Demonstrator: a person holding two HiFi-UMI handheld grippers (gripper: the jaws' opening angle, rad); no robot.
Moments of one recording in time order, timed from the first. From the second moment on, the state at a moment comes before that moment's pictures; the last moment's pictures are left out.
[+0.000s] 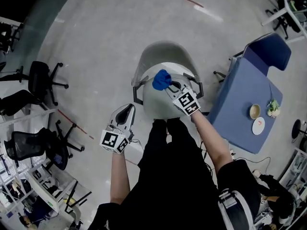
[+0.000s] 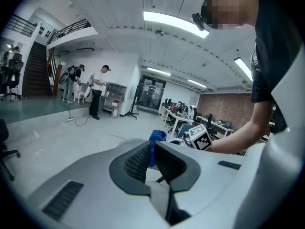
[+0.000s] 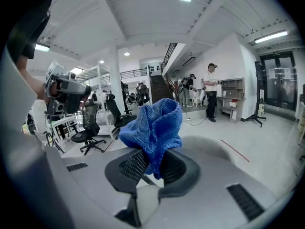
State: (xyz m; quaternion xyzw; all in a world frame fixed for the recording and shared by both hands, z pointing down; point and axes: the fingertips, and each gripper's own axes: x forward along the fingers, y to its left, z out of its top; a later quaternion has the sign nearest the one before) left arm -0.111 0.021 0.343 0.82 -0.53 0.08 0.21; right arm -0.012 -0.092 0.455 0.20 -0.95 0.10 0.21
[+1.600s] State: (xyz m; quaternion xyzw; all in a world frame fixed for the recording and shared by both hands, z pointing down) left arm -0.168 -0.047 0.479 0.84 -0.47 0.10 0.24; right arm -0.136 -0.220 0.620 0.22 -0.94 0.10 0.24
